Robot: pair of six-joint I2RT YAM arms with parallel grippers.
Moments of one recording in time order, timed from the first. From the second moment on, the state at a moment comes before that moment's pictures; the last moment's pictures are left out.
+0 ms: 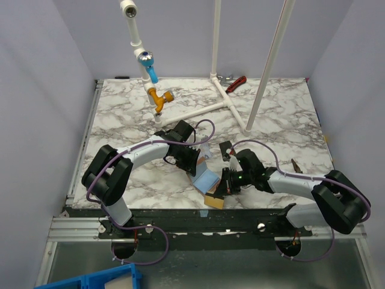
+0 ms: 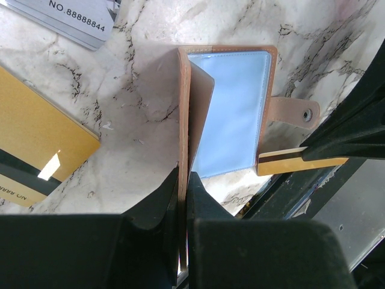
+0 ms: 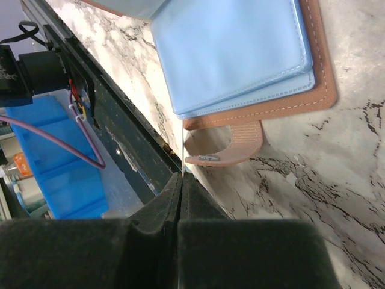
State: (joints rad) left arm -0.65 1.67 1.04 -0.54 0.49 -0.14; right arm 0.69 1.32 0.41 0.08 -0.62 0.72
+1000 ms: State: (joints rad) left arm -0.65 1.67 1.04 -0.54 0.49 -0.14; right arm 0.69 1.39 0.44 0.11 -0.61 0.73
